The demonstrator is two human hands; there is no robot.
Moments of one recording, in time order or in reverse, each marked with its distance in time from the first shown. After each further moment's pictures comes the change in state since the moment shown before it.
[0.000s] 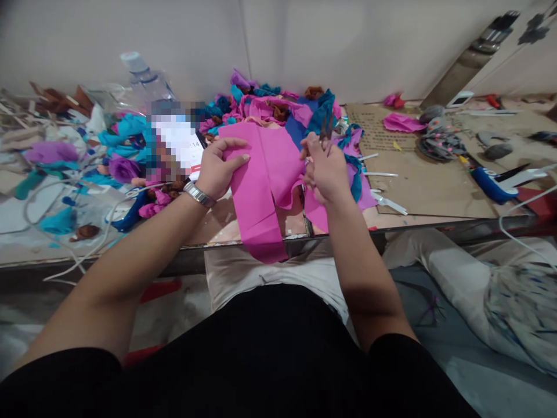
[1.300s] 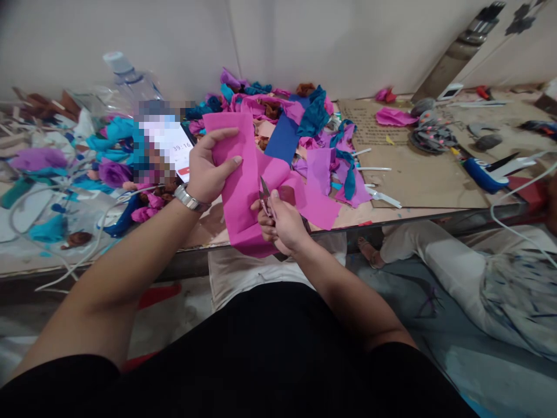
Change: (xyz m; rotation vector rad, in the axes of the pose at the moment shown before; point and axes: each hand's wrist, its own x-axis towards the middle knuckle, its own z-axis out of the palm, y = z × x) left_hand -0.008 0.025 -0.004 -0.002 -0.107 0.160; right_hand -0.108 -0.019 0.063 0.678 -0.237 0.745
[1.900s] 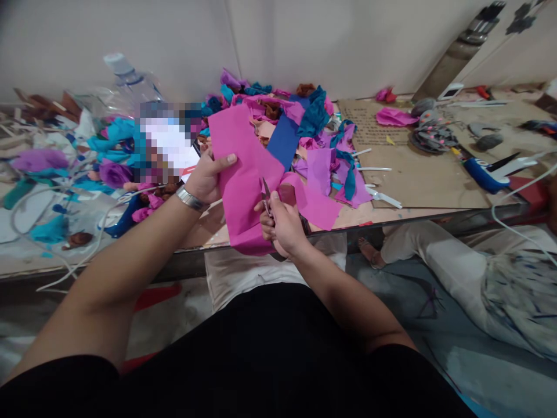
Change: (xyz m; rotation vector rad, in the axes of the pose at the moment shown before) left_hand -0.006 0.010 0.011 -0.608 -0.074 -0.469; right_hand 0.005 0.013 -0.004 0.029 0.052 -0.108
